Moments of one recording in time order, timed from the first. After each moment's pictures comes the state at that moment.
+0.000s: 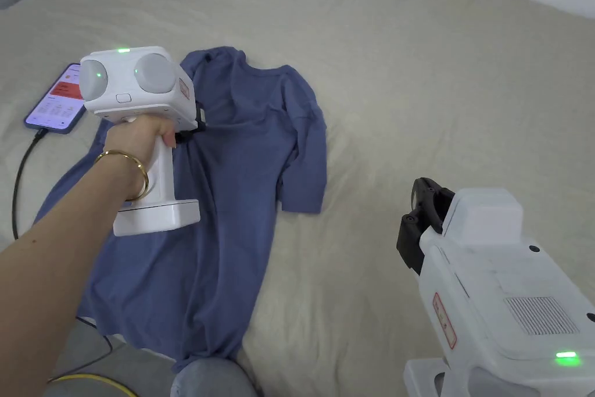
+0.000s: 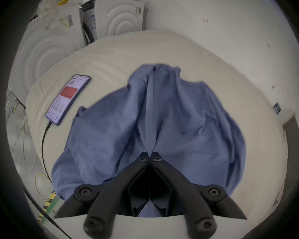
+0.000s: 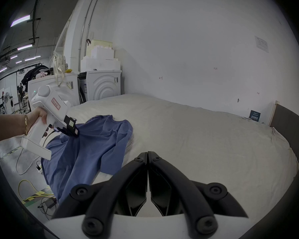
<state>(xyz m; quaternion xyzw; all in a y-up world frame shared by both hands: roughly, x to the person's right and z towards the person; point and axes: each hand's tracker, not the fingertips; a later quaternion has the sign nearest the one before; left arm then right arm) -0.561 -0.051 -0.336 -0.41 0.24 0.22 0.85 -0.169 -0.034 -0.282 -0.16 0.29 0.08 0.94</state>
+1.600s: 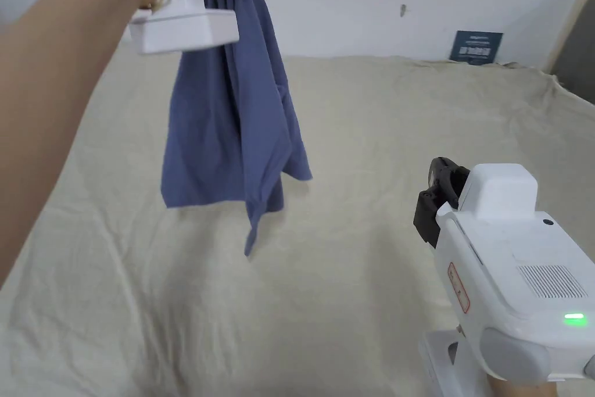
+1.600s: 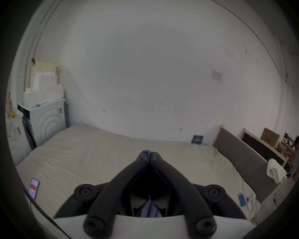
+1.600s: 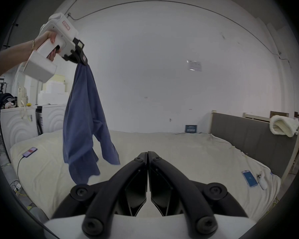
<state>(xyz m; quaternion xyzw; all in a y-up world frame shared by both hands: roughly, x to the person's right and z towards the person) -0.200 0.277 -0.381 -0.16 -0.04 0.09 0.98 0.088 0.044 -0.182 -0.04 0.05 0.03 1.00</state>
